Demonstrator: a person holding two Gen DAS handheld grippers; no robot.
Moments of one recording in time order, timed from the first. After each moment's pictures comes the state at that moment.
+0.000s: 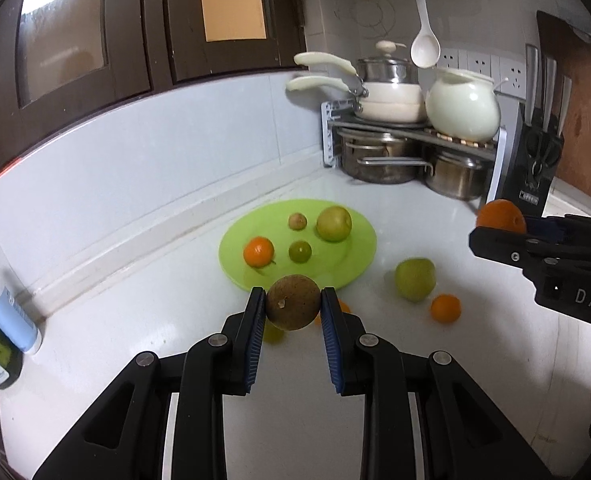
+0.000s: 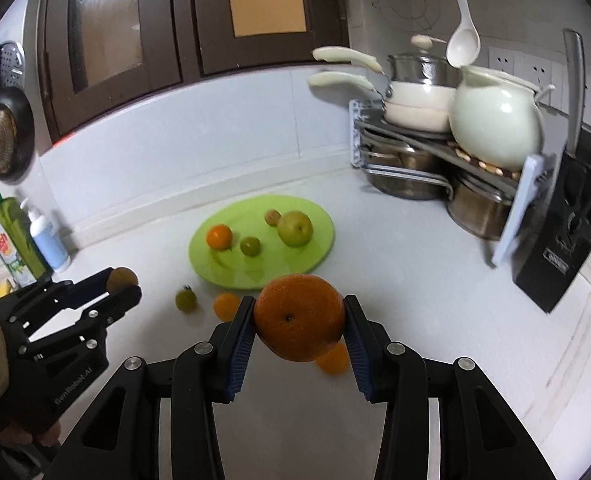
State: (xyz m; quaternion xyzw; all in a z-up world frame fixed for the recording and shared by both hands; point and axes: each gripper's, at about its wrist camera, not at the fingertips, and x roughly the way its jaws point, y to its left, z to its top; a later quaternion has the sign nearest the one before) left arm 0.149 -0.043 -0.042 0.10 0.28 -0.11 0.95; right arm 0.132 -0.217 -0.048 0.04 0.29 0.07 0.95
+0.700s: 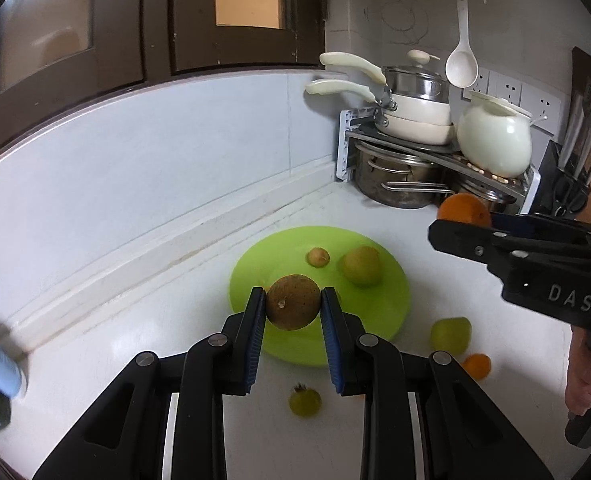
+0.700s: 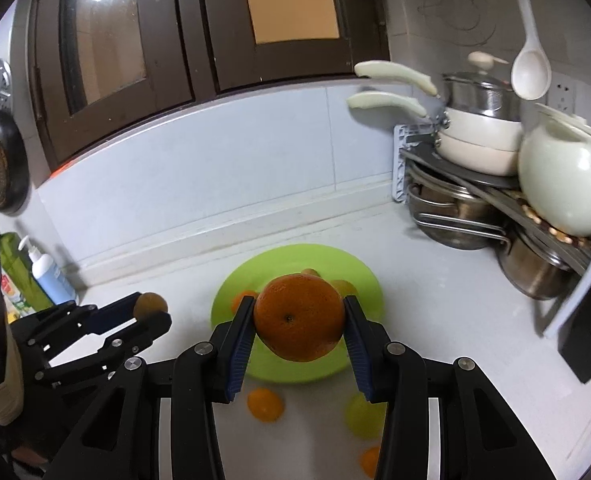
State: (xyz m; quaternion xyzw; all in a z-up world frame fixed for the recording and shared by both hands) left arm 0.245 -0.014 -0.020 0.07 0.30 -0.14 0.94; right arm 0.234 -0.188 -0.019 0.05 0.30 0.10 0.95
